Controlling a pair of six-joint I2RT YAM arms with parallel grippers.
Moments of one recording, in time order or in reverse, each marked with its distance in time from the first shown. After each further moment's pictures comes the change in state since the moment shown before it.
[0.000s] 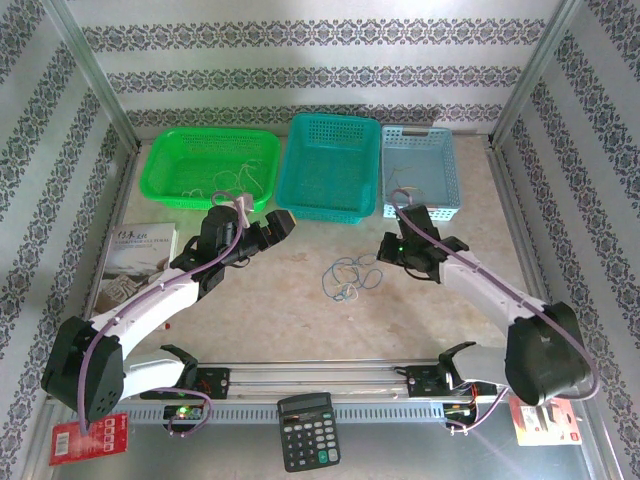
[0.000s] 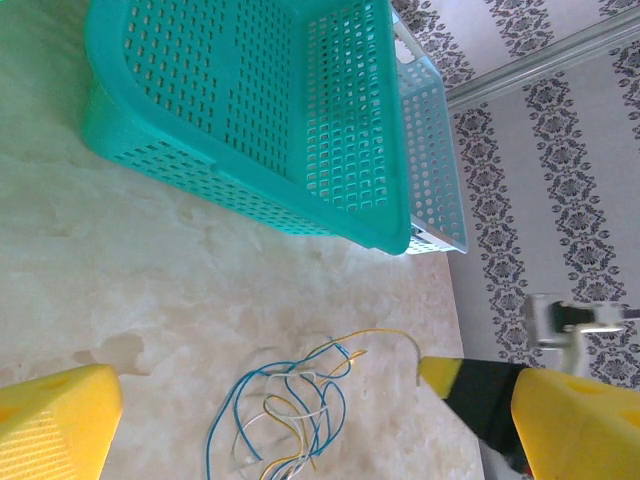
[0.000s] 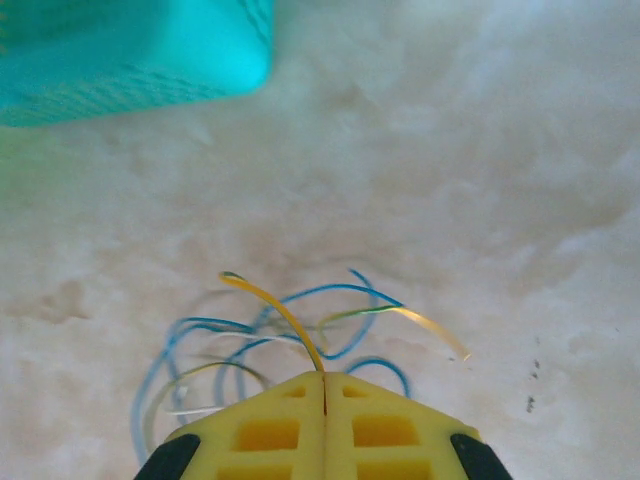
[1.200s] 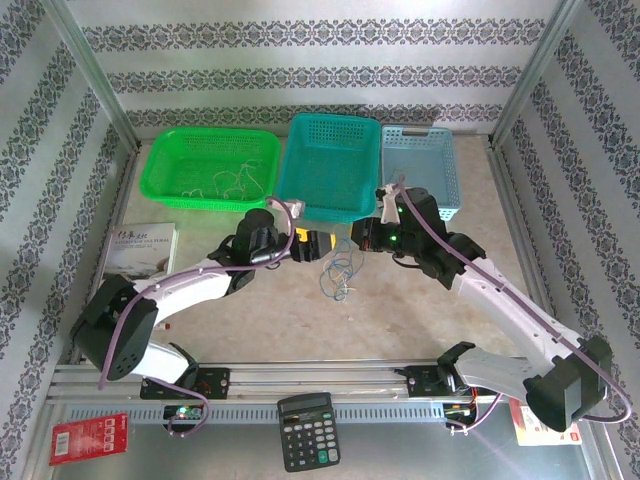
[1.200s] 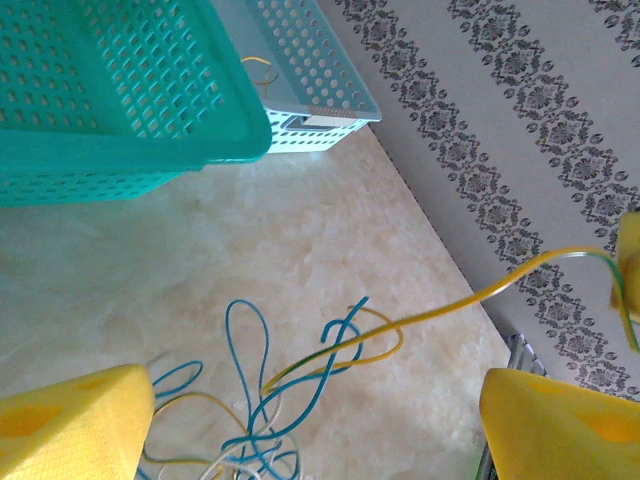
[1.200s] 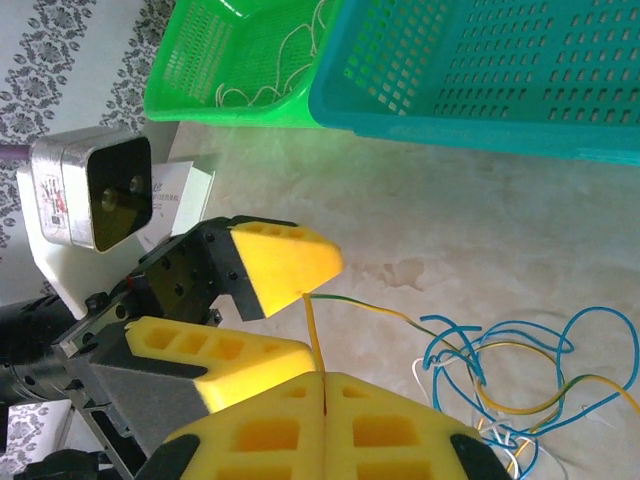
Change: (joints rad) left arm -0.176 0.256 0.060 0.283 0.138 0.291; right arm 0.159 -0.138 0.177 0.010 -0.242 0.037
